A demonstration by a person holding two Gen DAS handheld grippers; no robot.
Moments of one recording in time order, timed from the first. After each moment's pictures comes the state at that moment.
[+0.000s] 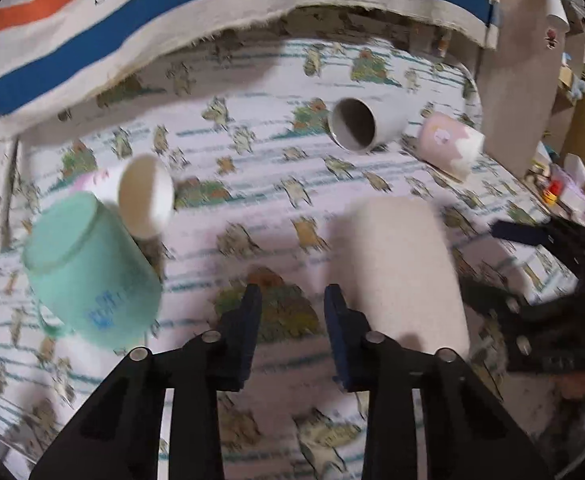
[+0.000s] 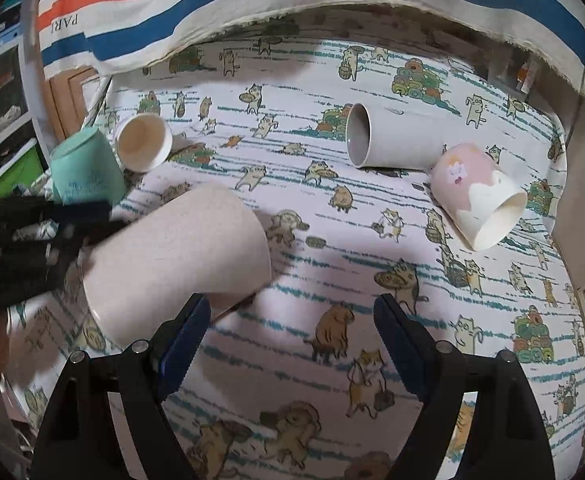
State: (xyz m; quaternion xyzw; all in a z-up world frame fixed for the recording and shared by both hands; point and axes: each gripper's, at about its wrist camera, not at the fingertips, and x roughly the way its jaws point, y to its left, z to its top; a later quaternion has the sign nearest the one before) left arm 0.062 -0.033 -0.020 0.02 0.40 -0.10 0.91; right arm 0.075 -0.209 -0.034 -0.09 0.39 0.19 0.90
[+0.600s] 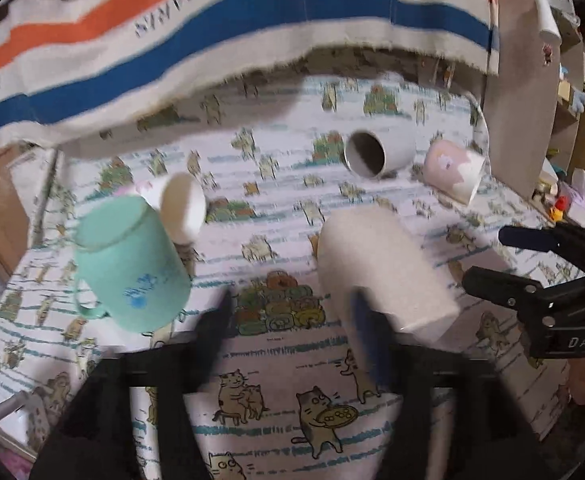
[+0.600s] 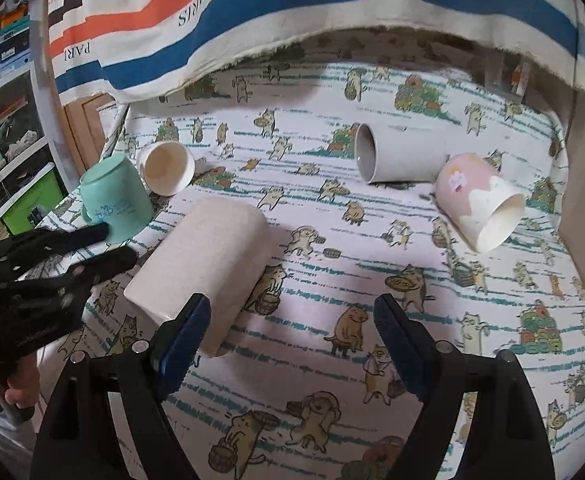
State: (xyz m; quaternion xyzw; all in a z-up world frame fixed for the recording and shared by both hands) left arm 0.018 -0.032 -0.006 0.02 0.31 -0.04 0.95; right arm 0.049 -0.219 -0.017 -0.05 0.36 0.21 0.91
